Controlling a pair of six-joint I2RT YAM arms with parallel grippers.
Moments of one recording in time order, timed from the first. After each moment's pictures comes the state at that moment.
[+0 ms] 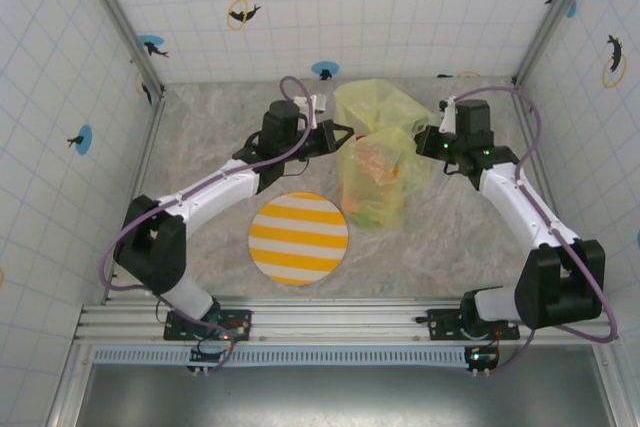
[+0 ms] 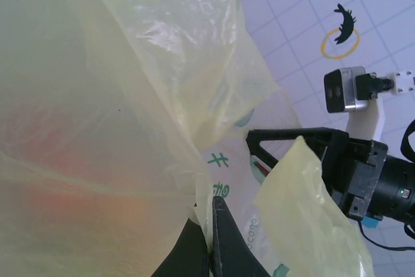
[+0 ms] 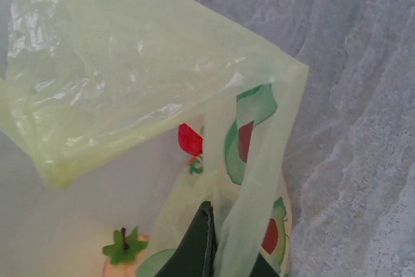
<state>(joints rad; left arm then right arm) -0.63 1.61 1.16 0.13 0.47 -0.77 0.20 1.35 1.06 -0.39 -0.30 0.40</state>
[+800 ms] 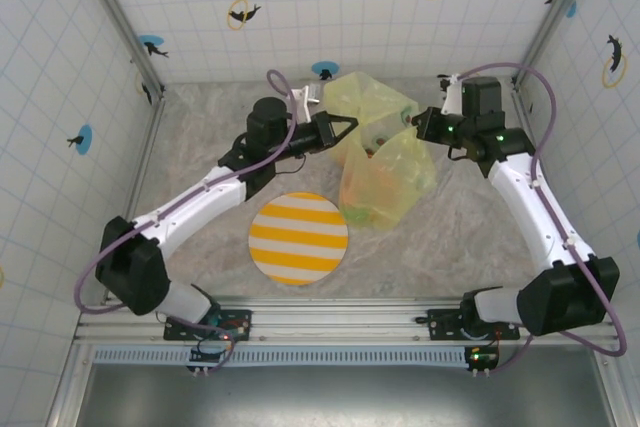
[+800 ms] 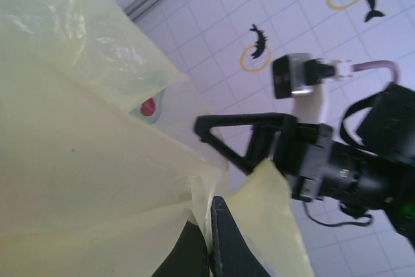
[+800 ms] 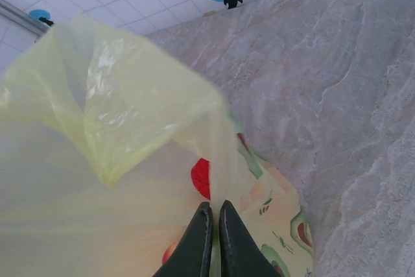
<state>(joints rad) -0.64 1.52 1.16 0.17 0.52 -0.92 0.23 1.33 1.27 -0.57 -0.35 0.41</state>
